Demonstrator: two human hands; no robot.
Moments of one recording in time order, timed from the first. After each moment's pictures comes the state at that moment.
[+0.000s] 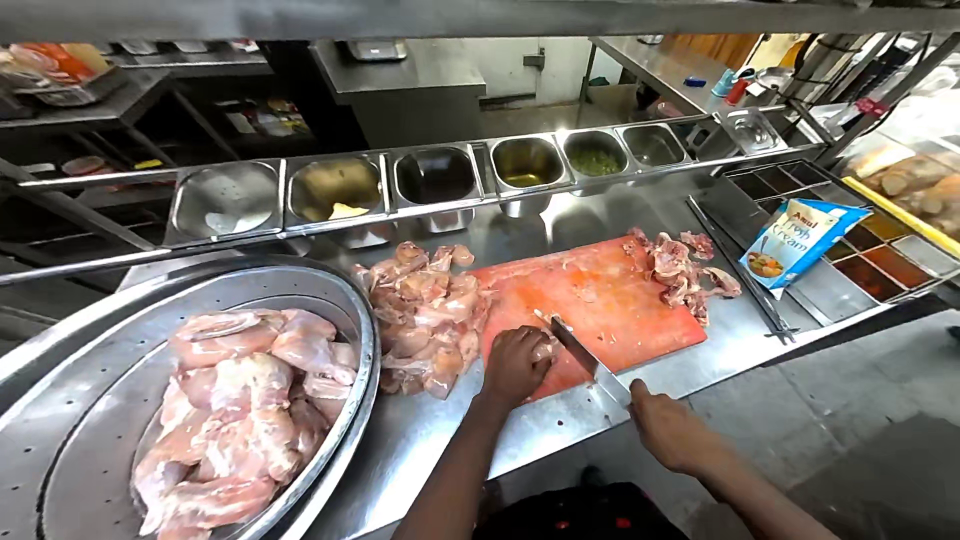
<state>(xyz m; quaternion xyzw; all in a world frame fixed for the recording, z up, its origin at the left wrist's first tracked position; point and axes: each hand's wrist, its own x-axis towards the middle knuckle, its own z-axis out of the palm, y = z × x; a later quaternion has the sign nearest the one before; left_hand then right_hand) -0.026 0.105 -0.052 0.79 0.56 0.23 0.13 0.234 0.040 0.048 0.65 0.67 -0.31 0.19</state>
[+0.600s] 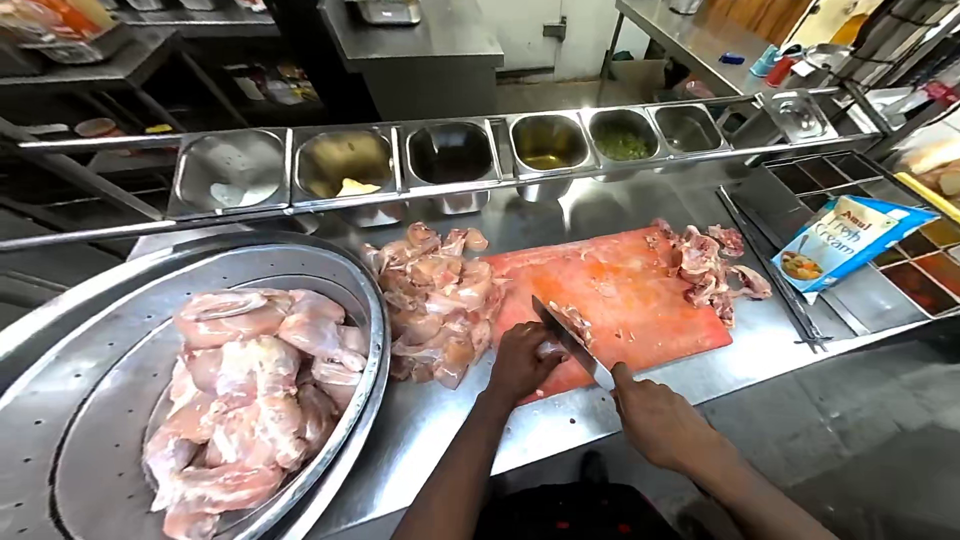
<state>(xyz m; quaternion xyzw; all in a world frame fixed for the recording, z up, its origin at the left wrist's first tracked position) -0.040 0.105 -0.078 0.76 0.52 0.34 0.20 0.173 0.059 0.087 0.61 0.71 -0.28 0.23</state>
